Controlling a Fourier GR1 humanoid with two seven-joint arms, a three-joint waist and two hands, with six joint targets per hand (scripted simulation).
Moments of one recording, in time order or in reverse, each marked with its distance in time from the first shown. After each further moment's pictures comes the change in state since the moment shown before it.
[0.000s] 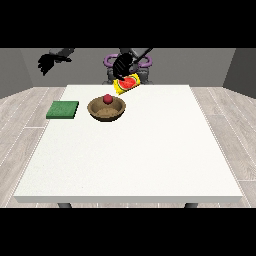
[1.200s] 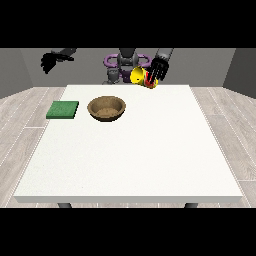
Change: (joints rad) left arm 0.225 0.201 0.575 -0.118 0.755 0.411 -0.253; right arm 0.013 0.041 0.023 -0.135 -0.007 -0.050 0.068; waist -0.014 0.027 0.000
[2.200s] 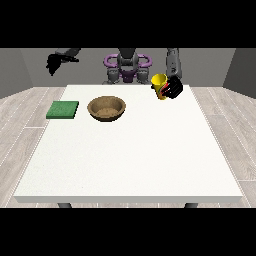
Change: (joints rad) left arm 0.294 0.004 0.310 -0.004 0.538 -0.069 -0.690; right arm 0.028 0.054 0.039 -0.193 0.009 -0.077 0.066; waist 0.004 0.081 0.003
